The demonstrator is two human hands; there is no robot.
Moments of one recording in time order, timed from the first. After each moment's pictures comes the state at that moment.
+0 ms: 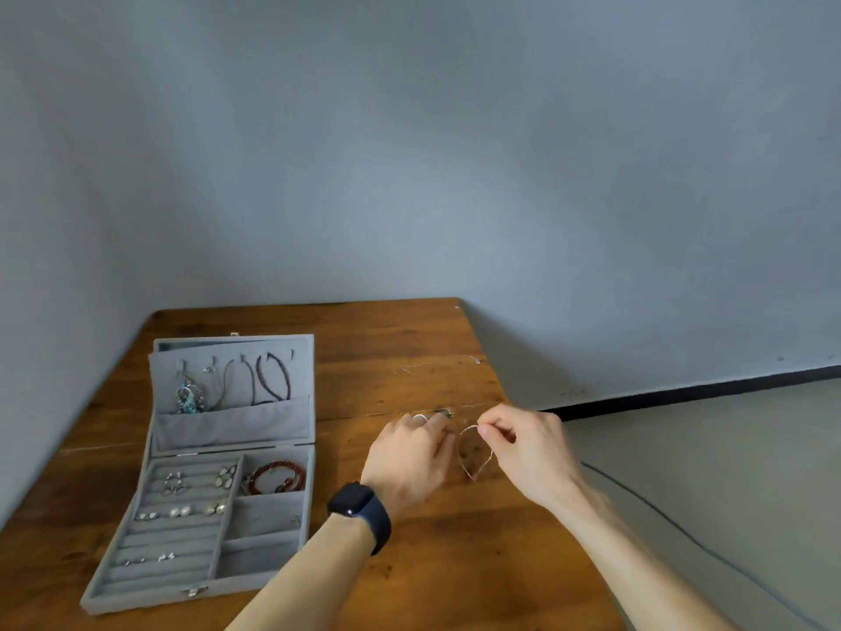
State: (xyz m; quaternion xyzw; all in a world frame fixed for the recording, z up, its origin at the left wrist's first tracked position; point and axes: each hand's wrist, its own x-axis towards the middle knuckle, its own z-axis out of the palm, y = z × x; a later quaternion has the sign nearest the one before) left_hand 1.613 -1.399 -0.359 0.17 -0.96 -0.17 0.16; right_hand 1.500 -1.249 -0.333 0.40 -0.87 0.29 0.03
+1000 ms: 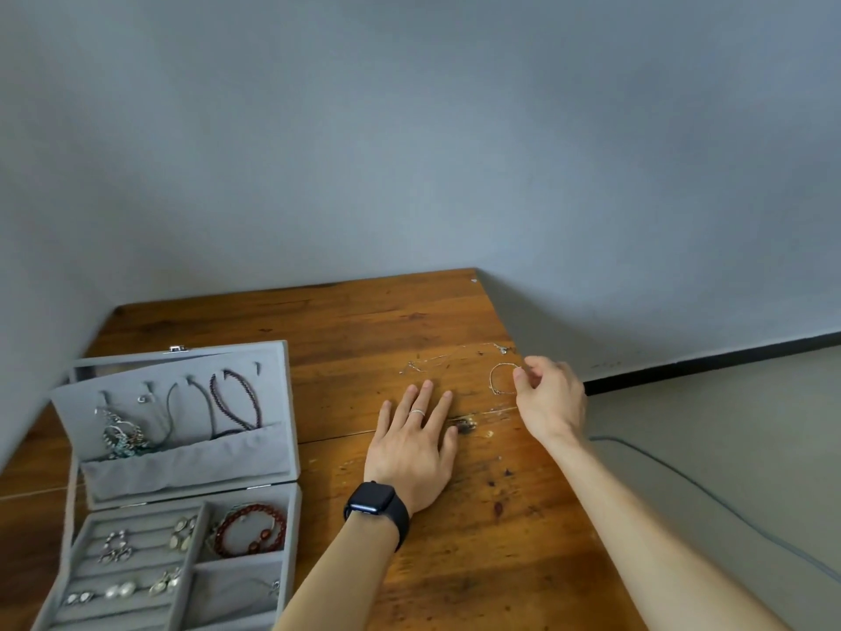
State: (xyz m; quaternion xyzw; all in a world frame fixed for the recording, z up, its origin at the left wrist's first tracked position) left_hand 1.540 -1.463 -0.436 0.23 -0.97 -0.12 0.01; right_hand 1.374 -1.342 -0.421 0.17 -0.92 0.35 0.01
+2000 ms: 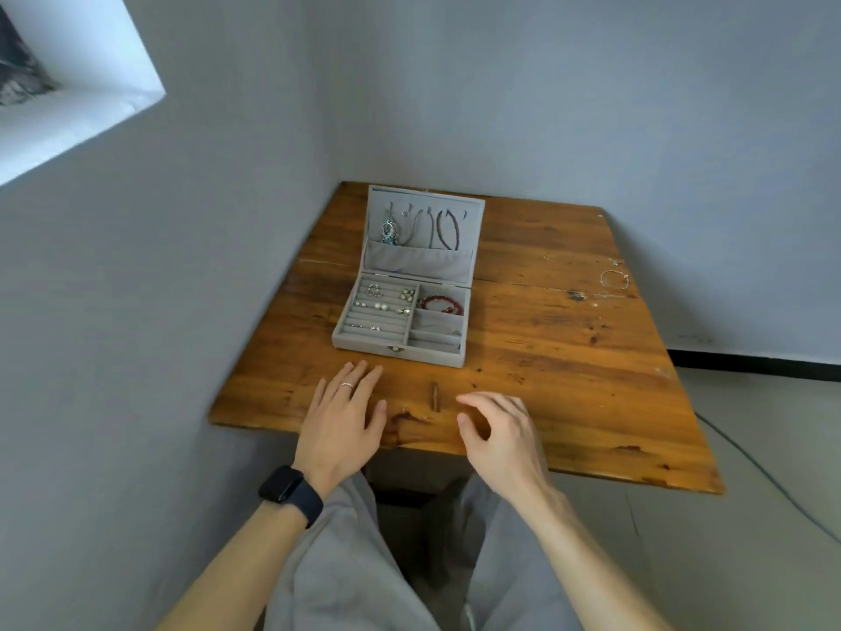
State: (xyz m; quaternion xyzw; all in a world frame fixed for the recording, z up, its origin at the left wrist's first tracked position) left_hand 1.935 -1.398 -0.420 0.40 -0.90 -0.13 0.13; right_hand 1.745 -1.249 -0.422 0.49 -0.80 0.34 -0.06
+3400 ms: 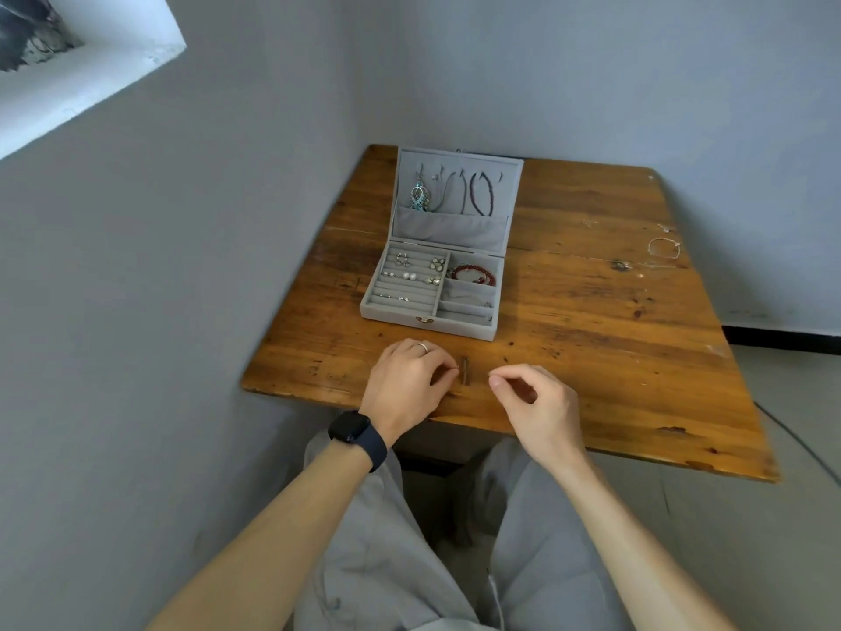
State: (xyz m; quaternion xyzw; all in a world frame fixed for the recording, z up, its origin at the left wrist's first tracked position) left_hand 1.893 -1.391 -0.405 0.31 -0.92 -0.12 0.20; right_hand 1.740 -1.254 -0.422 0.47 -0.75 0.45 -0.11
